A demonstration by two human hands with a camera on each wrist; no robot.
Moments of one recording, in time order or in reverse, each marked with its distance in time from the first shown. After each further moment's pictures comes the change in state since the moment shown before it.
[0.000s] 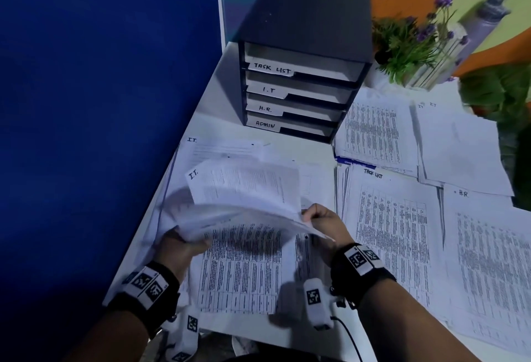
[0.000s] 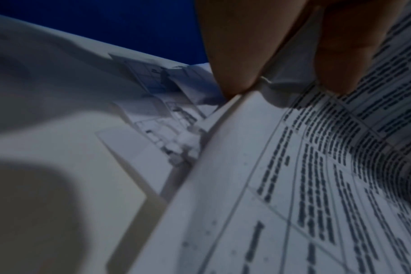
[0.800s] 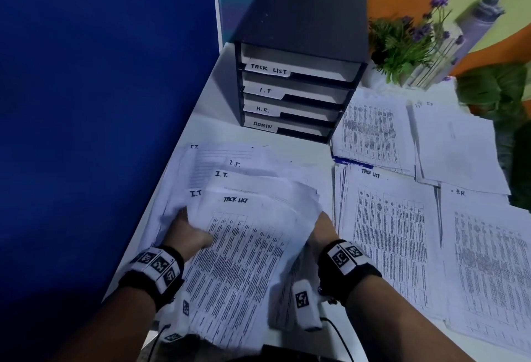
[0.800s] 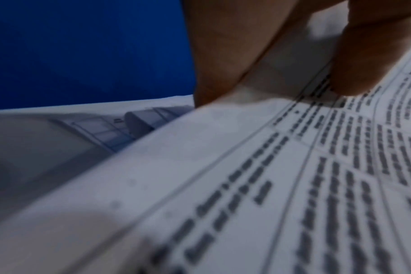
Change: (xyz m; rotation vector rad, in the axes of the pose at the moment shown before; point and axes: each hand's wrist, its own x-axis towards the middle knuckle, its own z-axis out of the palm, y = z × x) left_hand 0.020 0.023 0.012 0.407 -0.081 0.027; right_hand 0.008 0.003 0.010 -0.555 0.064 -0.053
